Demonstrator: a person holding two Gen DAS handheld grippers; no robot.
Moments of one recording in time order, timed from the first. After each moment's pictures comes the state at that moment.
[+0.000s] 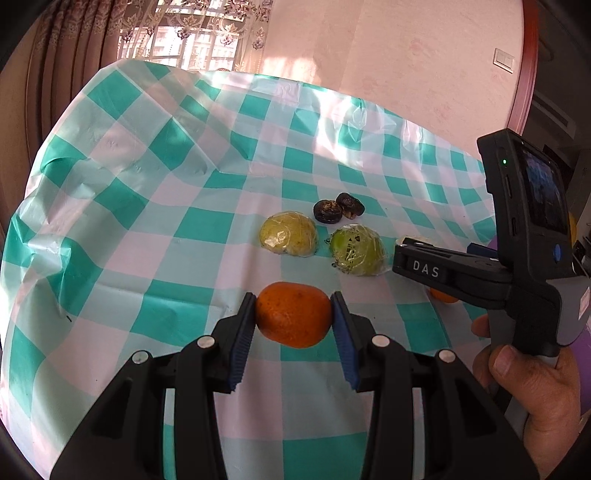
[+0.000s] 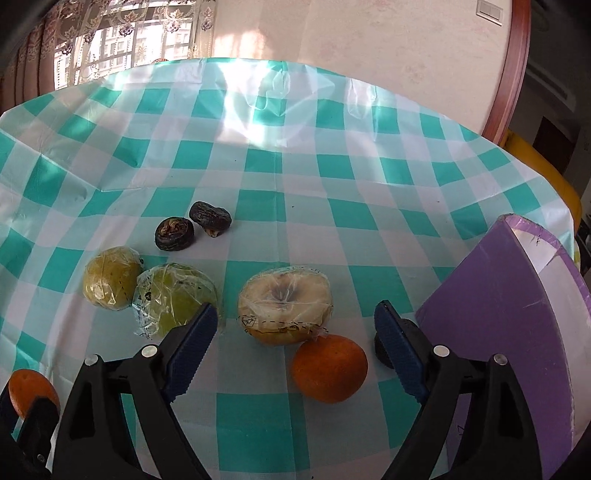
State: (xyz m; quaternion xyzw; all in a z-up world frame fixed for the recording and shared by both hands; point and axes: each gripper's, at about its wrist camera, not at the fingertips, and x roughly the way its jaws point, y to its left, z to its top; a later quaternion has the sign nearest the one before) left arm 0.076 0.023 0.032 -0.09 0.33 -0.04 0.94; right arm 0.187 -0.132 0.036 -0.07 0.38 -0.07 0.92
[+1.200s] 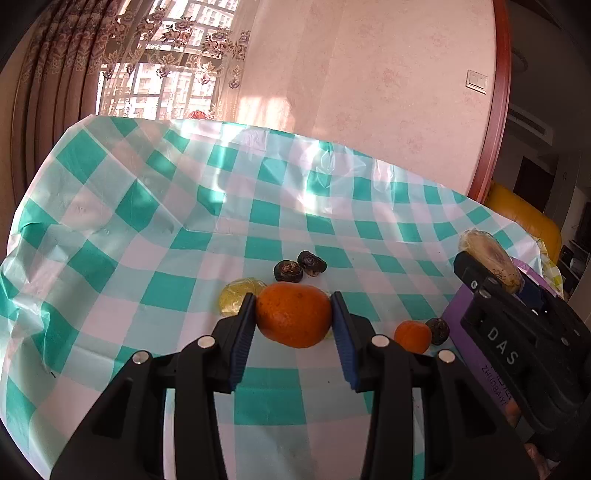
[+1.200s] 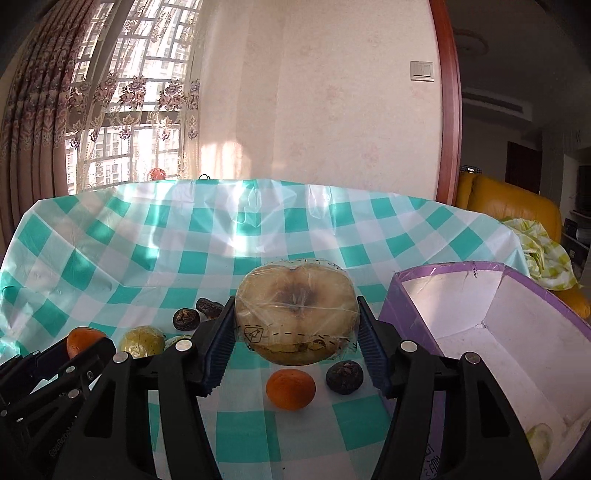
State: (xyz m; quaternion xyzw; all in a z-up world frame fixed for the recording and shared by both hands) left arm 0.092 -0.006 0.074 -0.08 0.25 -0.08 0.96; right arm 0.086 -0.161 0.099 -0.01 0.17 -0.09 0.98
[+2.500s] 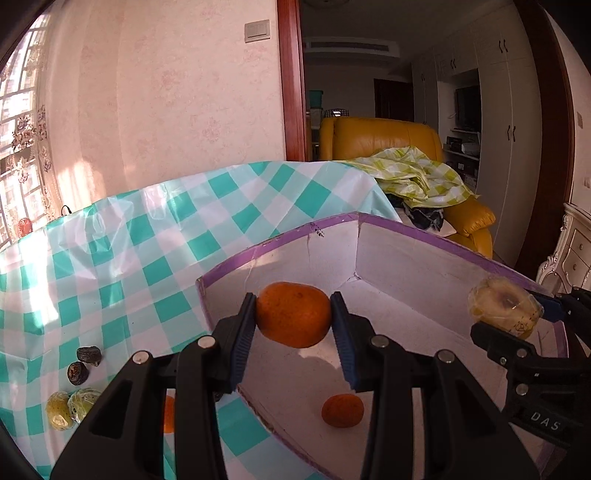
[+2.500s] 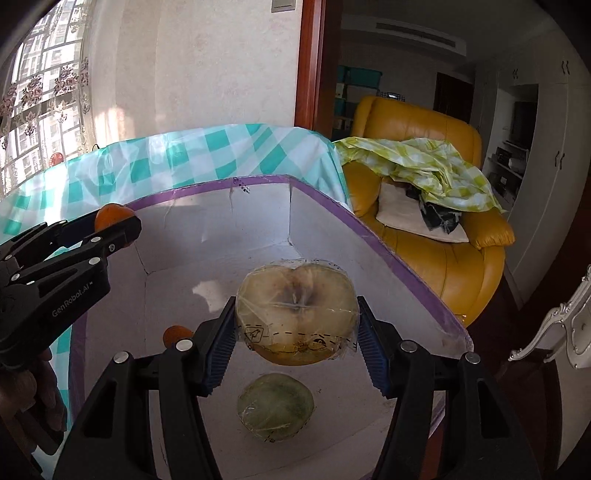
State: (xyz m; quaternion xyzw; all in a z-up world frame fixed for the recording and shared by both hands) left arm 0.086 -0.276 0.110 0.12 0.22 -0.33 0.91; right arm -0.014 -0.386 0.098 0.05 0.31 -0.22 0.92
